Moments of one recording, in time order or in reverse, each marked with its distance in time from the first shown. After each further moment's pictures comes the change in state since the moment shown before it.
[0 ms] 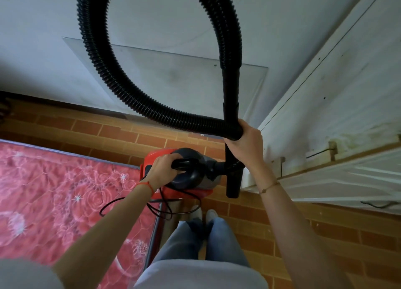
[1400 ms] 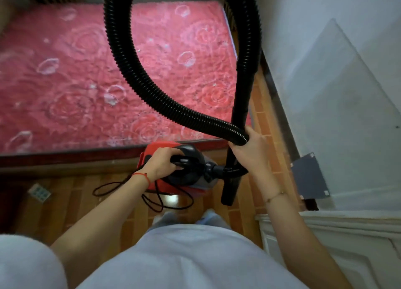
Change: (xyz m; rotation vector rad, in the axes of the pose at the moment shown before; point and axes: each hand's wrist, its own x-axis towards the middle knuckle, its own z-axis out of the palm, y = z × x) left_hand -0.421 0.154 0.224 -0.359 0.727 -0.898; right_hand -0.260 -0.032 -0.034 -0.019 -0.924 -0.789
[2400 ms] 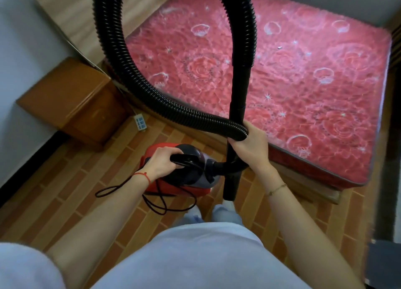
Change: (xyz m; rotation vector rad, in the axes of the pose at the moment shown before) left_hand -0.324 -0.261 -0.083 -0.261 0.339 -0.517; right_hand -0.150 -0.249 0.283 0.019 -0.498 -0.470
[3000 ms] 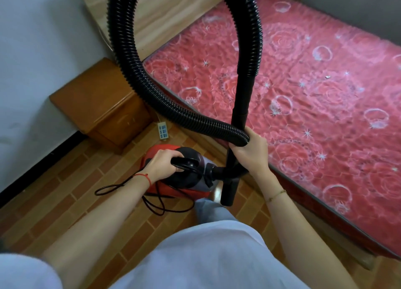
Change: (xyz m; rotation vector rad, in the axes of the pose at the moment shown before) left_hand 0.106 -0.099 -0.120 -0.041 0.031 -0.189; right_hand 0.172 -0.078 0.118 0.034 -0.126 -0.041
